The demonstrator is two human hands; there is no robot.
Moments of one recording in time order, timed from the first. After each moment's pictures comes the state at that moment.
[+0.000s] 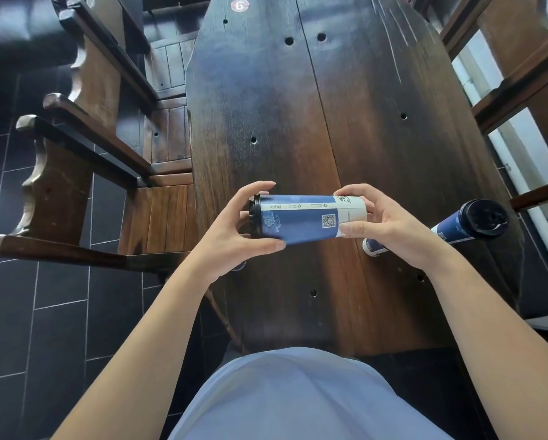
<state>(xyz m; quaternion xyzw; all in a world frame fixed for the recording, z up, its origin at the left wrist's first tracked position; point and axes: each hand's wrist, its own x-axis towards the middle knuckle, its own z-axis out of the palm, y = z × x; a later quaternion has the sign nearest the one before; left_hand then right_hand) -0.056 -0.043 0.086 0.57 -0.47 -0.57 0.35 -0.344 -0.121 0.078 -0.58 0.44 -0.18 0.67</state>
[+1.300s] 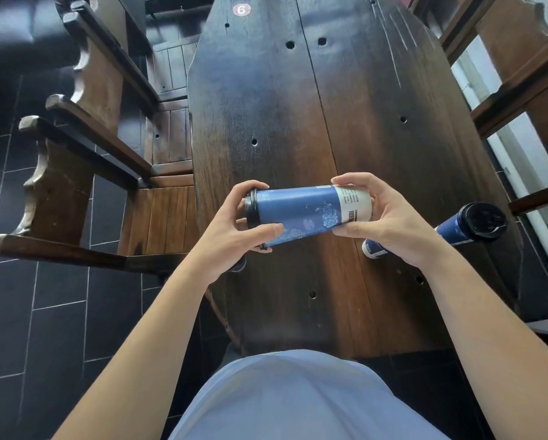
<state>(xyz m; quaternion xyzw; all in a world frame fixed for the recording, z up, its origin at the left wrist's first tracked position) -0.062 -0.044 0.102 0.58 -0.42 -0.58 0.39 -0.331 -0.120 0.101 -0.60 0.40 -0.24 0.64</state>
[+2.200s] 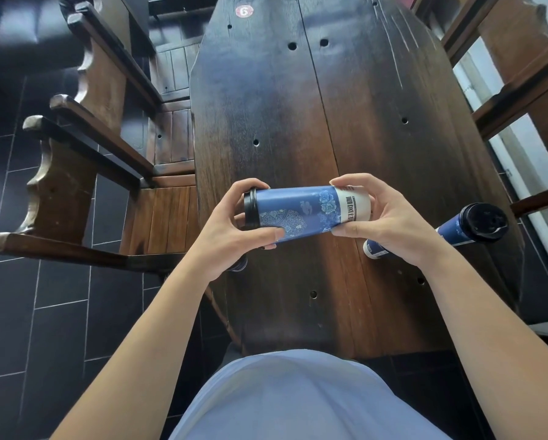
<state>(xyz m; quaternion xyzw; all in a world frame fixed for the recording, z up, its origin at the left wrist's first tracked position) -0.061 -0.042 0.104 0.56 -0.43 -0.57 0.42 -0.329 -0.119 0.102 -0.62 0.40 -0.24 0.62</state>
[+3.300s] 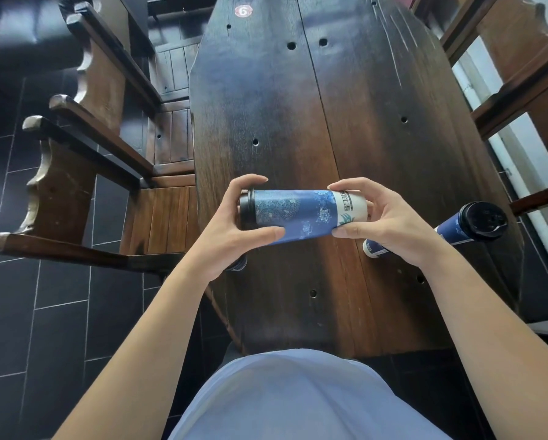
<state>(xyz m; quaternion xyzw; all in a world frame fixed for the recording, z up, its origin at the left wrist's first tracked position) -0.059 -0.041 0.104 0.56 -0.44 -0.57 0.41 -0.333 -0.118 0.099 -0.61 0.40 -0.23 0.65</state>
